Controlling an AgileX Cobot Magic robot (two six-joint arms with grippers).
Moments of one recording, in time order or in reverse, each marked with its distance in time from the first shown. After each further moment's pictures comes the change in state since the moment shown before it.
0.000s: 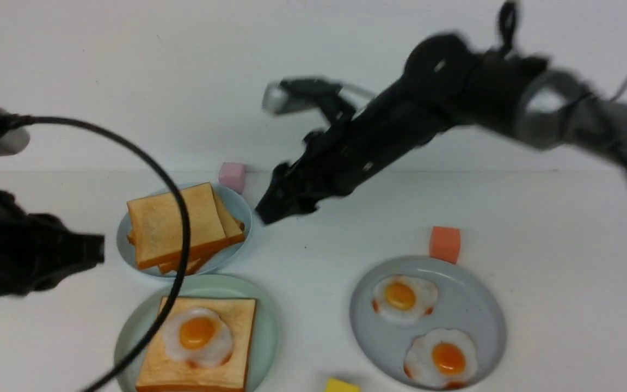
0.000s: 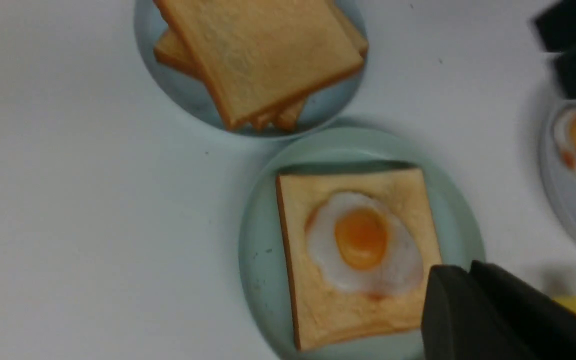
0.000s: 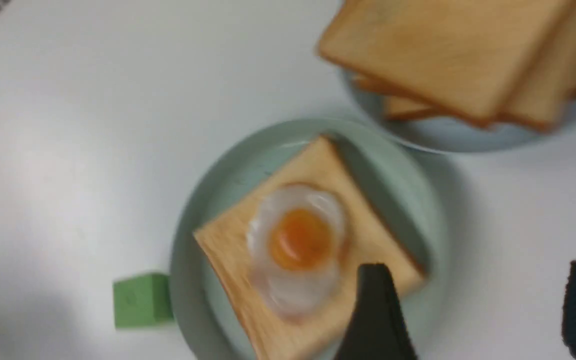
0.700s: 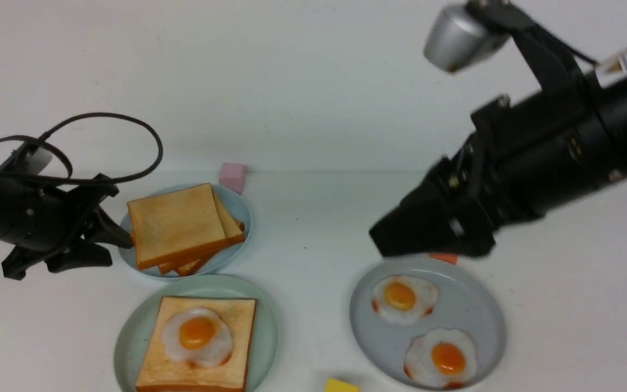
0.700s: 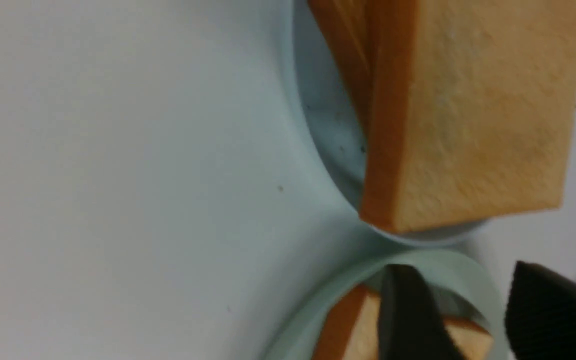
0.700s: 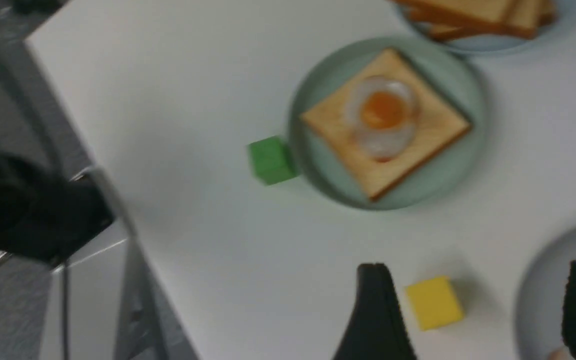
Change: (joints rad) right arm -0.008 -0.692 0.524 0.018 0.089 -0.005; left arm 0.302 0.690 -0.277 -0.528 0.079 0.176
